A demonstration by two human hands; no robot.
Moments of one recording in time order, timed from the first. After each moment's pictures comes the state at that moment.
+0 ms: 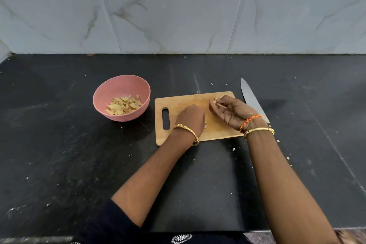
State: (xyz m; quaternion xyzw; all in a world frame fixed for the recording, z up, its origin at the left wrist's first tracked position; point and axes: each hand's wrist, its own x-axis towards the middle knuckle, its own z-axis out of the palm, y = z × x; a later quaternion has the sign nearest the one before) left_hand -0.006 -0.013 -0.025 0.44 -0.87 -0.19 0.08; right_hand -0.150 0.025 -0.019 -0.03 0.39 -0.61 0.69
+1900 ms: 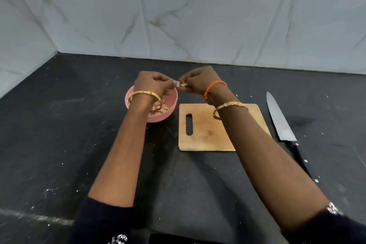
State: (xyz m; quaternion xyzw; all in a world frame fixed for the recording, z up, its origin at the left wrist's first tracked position) left_hand 0.109 -0.086 0.054 0.57 -0.63 -0.42 0.34; right_hand -0.029 -0.073 0.061 -0.46 0.66 -0.41 0.43
